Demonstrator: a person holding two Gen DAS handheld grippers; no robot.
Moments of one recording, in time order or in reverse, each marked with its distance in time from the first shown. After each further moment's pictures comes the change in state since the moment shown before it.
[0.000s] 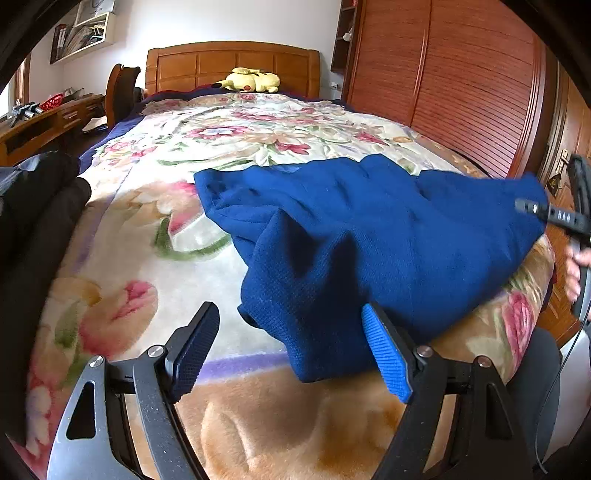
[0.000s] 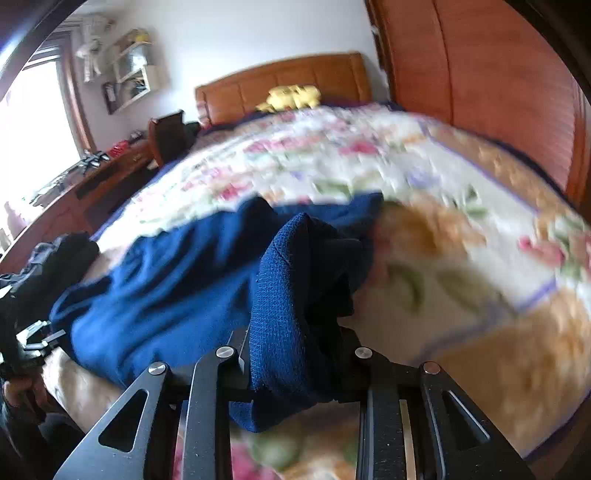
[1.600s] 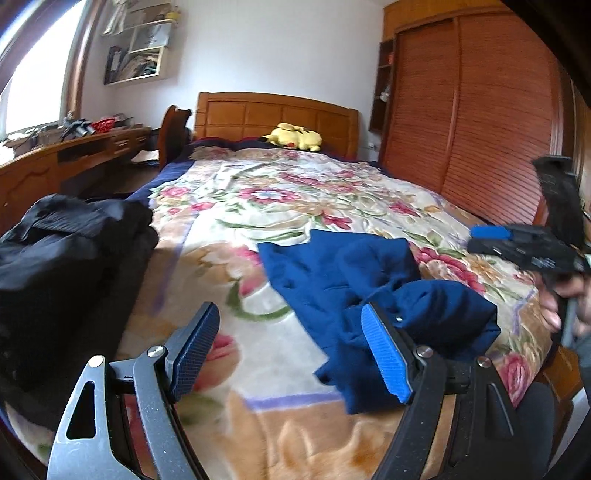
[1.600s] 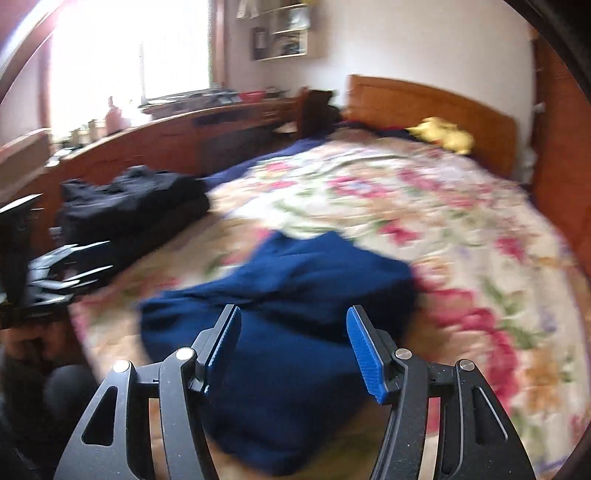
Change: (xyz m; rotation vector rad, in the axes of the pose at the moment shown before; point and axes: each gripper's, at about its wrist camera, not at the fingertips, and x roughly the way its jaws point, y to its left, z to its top) left arm -0.062 0.035 0.023 -0.076 -0.223 0.123; right arm 0.093 0.175 0.056 -0.438 0.038 0.212
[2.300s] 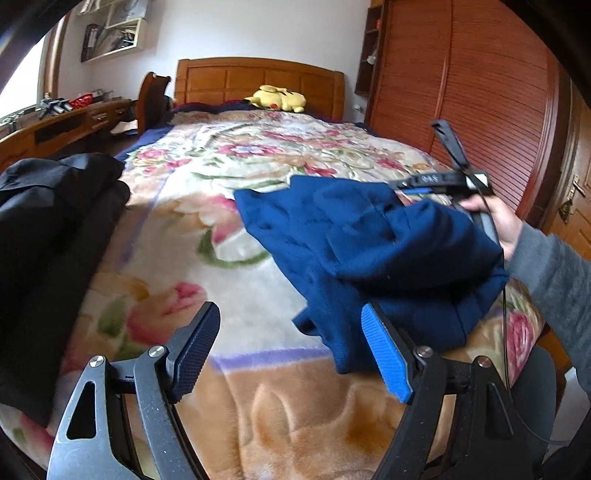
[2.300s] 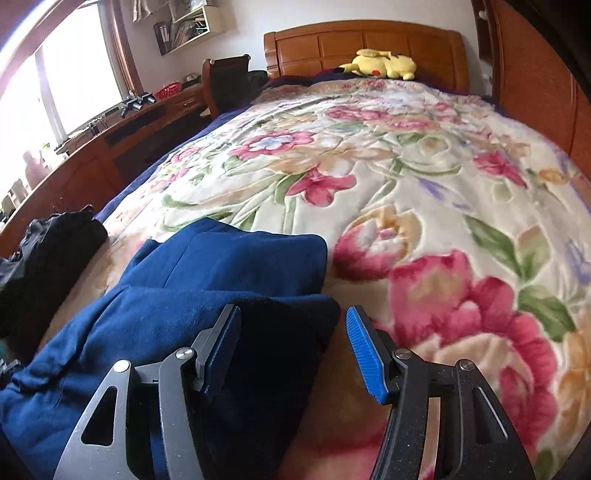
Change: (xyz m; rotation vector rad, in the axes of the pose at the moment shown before) left arm 0.030 -0.014 -0.039 0.028 0.154 -0.056; right arm 0.175 -0.119 0.014 0.295 0.140 0.024
